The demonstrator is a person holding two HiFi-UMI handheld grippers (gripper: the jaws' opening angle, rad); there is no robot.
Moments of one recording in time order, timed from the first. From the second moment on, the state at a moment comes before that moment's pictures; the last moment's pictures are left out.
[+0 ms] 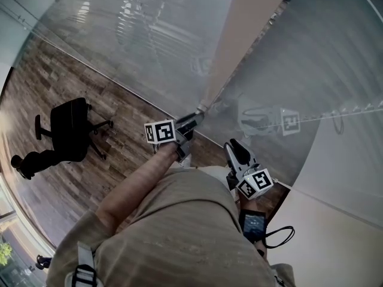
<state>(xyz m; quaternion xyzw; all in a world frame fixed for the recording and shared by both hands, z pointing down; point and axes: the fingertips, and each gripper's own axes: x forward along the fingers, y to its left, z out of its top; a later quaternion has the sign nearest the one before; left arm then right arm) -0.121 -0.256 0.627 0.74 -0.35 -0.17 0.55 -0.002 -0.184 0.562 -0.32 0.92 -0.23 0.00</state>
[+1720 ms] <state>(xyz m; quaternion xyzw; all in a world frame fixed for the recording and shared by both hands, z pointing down) -0.123 -0.254 0.618 0.81 -0.43 -0.03 0.40 -0.007 -0.182 0.553 -0.32 0.92 -0.22 0.00</state>
